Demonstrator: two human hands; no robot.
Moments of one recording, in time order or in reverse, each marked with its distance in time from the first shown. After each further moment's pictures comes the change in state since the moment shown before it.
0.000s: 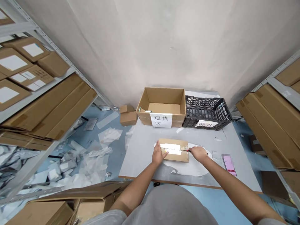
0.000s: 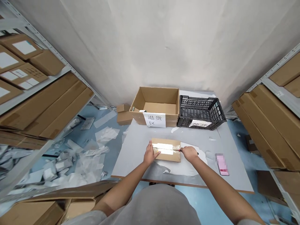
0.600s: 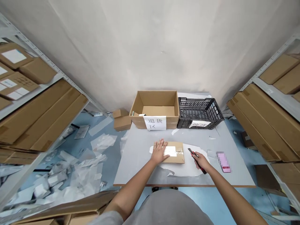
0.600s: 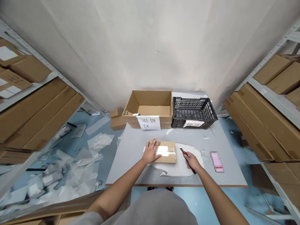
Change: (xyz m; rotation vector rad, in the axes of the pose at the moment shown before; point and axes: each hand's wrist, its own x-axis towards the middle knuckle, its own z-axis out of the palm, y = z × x) left_hand 0.030 0.046 -0.002 0.191 -0.244 0.355; right_hand -0.033 0.029 0.070 1.085 0.091 0.345
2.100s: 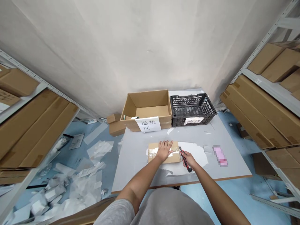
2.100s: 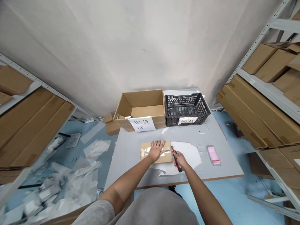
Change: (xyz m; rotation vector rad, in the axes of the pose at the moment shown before) left_hand 0.044 0.031 0.049 0.753 -0.094 0.266; right_hand 0.027 0.005 0.064 0.638 -0.100 0.051
